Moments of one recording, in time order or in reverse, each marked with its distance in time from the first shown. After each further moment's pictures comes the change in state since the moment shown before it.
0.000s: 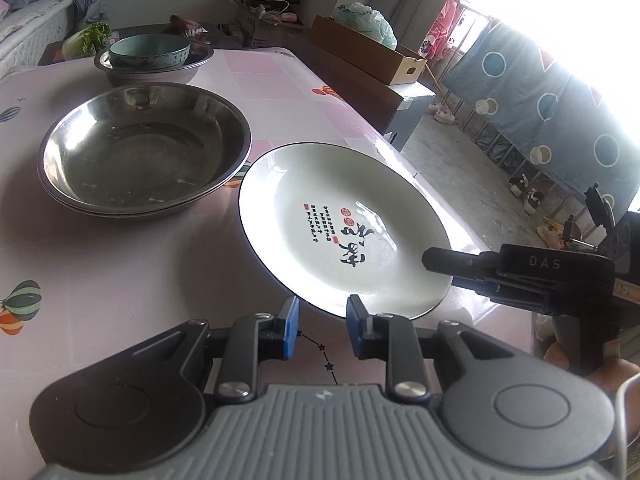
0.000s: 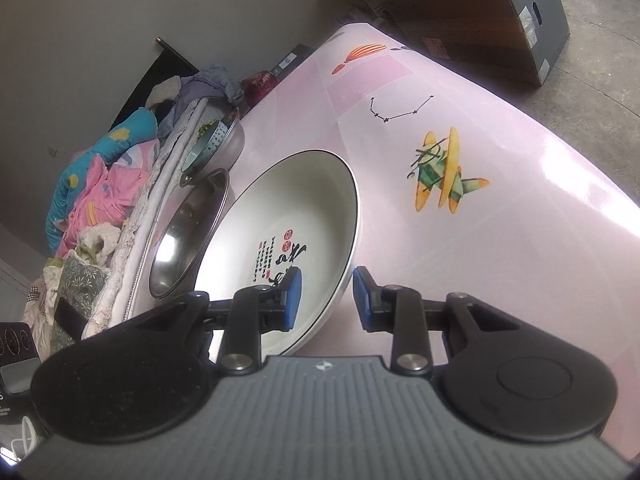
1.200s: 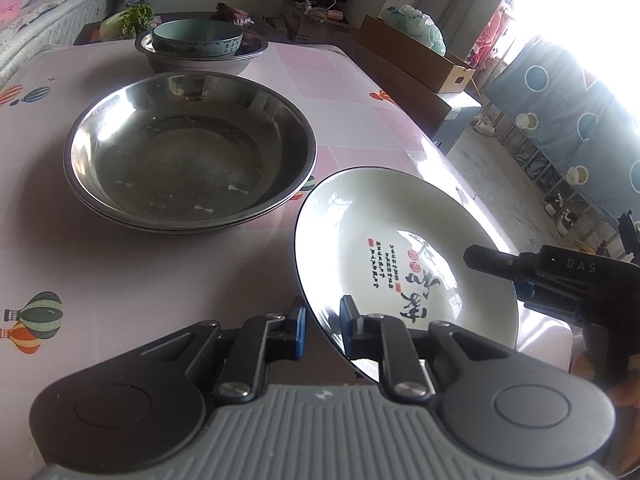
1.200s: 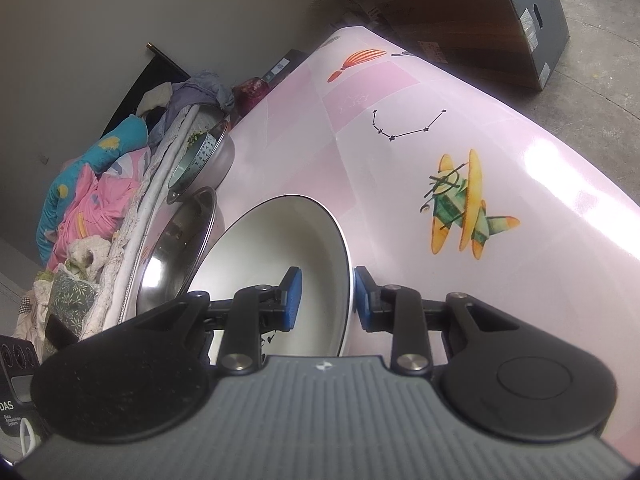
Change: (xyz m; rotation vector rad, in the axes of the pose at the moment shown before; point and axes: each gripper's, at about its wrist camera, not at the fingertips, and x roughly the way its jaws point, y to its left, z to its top) left arm 0.022 0.029 0.019 -0.090 0.016 0.087; right arm 0.035 0.001 0.033 0.003 -0.013 -0.028
